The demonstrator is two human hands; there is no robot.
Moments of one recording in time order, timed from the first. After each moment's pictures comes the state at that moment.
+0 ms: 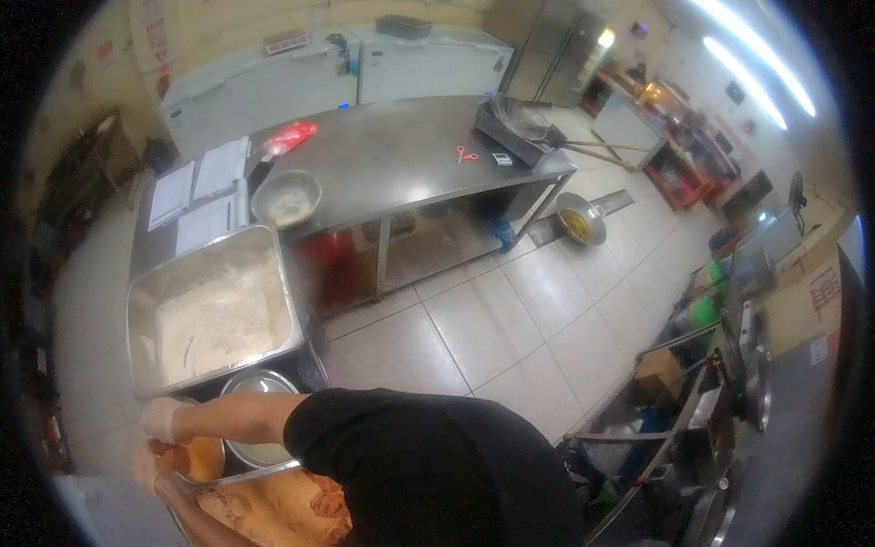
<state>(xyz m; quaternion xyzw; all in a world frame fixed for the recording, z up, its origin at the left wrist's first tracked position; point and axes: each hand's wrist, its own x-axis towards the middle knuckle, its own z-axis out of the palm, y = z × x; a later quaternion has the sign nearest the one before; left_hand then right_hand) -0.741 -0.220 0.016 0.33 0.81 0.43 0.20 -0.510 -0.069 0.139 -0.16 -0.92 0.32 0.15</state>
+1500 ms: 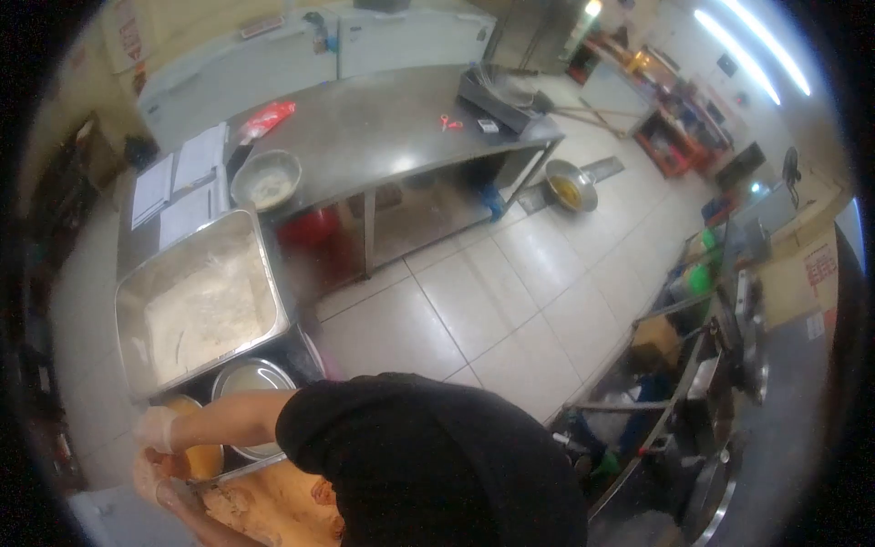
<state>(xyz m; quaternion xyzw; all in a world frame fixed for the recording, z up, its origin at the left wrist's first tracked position) -0.766 -0.242 -0.016 0.27 0.73 0.61 0.15 -0.536 -0.087 0.109 -0.18 -0.89 0.35 0.21</state>
